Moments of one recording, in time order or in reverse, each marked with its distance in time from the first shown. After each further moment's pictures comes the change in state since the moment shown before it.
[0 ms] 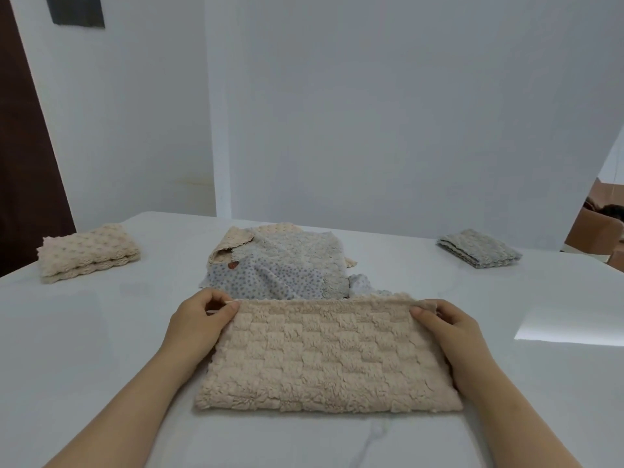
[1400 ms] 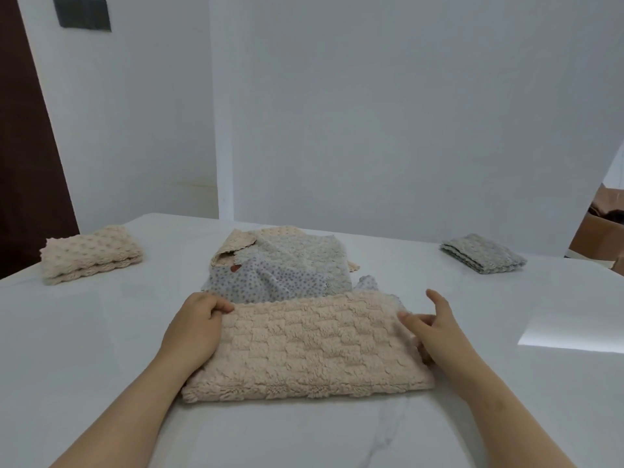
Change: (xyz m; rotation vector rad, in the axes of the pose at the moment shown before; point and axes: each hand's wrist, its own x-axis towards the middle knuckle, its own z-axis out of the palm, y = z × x) left_hand 0.009 -0.003 -0.005 0.399 -0.020 0.091; right_hand 0.014 0.004 0.011 -0.372 -0.081 0.016
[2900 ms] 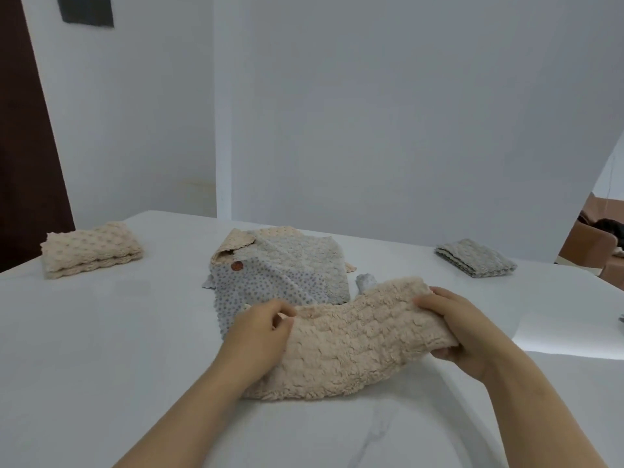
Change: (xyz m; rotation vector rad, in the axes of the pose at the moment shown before) left_hand -0.047 0.064 0.018 -0.067 -0.202 0.138; right_hand -0.021 -0.052 -0.024 0.169 -0.131 0.209
